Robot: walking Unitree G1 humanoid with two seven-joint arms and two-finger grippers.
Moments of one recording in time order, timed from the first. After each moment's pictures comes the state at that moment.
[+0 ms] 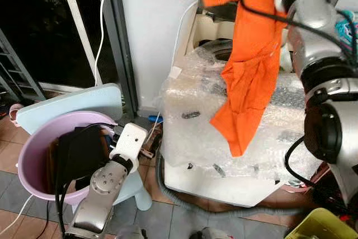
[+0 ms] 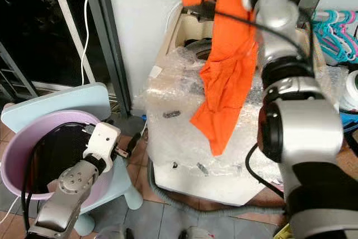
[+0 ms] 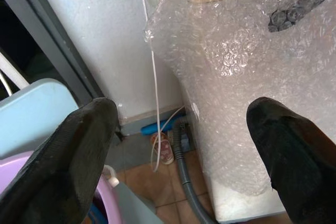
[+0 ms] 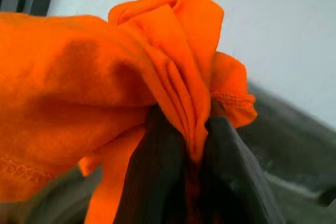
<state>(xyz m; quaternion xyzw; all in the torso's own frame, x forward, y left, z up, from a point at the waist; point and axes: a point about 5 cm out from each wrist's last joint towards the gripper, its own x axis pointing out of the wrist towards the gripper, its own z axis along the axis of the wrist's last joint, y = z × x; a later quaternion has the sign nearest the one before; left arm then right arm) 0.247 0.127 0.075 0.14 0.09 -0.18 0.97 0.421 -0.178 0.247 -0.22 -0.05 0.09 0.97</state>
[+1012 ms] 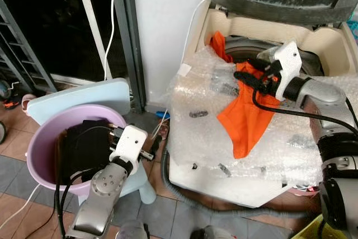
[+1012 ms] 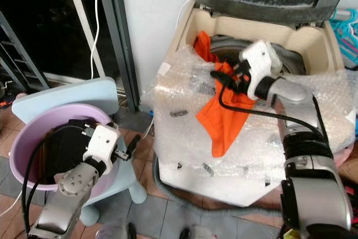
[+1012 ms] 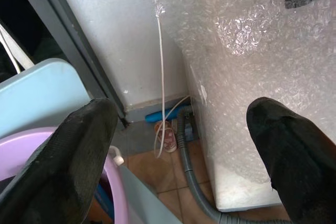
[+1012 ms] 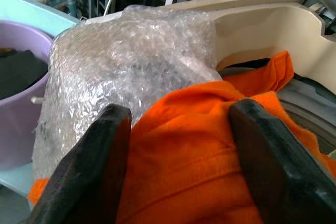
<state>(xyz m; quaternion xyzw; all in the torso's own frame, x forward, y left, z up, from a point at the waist) 0.241 0.127 0.070 0.13 0.10 -0.18 0.97 0.349 -0.231 0.188 -0.17 0.05 0.37 0.91</state>
